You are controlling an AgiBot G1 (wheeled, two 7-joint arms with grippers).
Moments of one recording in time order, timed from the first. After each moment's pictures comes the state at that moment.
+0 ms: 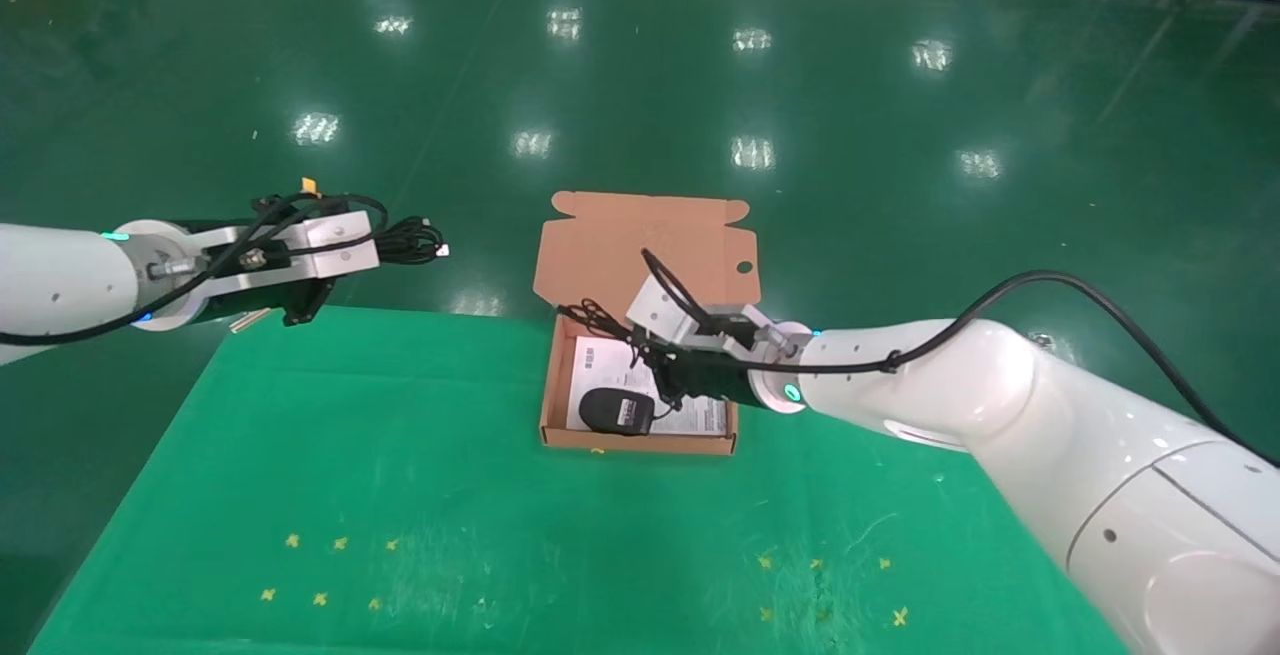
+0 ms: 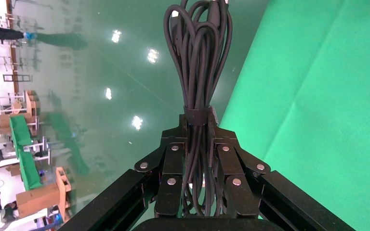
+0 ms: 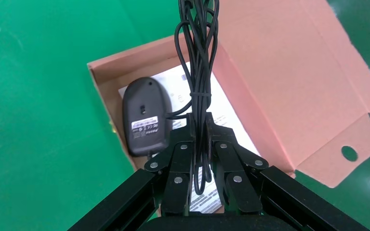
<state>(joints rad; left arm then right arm) -1.51 0.93 0.73 -1.22 2.40 0.97 -0.55 1.60 -1.37 -1.24 0.49 -1.38 -0.53 0.27</state>
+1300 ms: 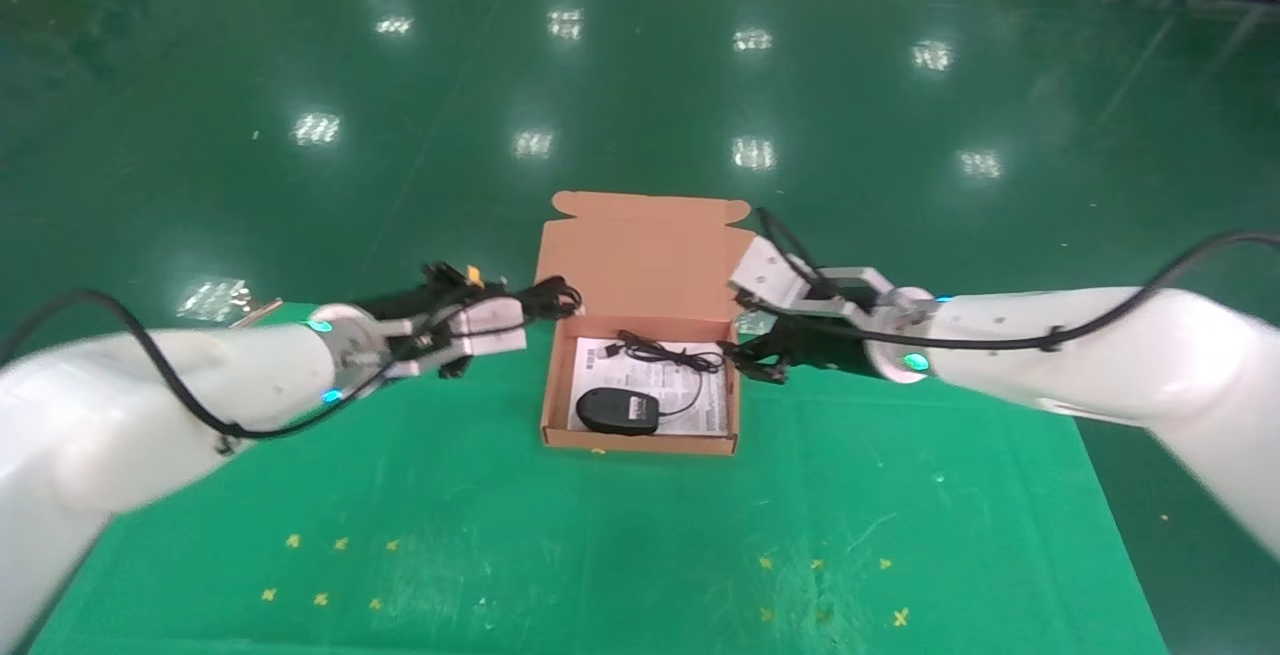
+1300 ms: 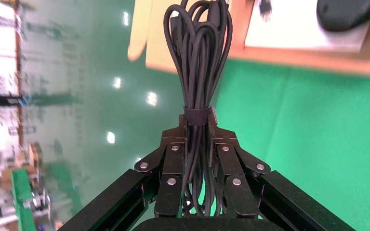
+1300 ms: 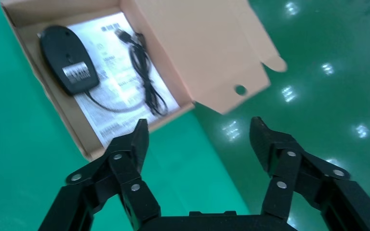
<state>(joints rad) -1.39 1.16 0.80 -0.98 2.34 0.65 -0.38 1.66 -1.08 -1.34 0.75 -1.40 -0.53 0.39</state>
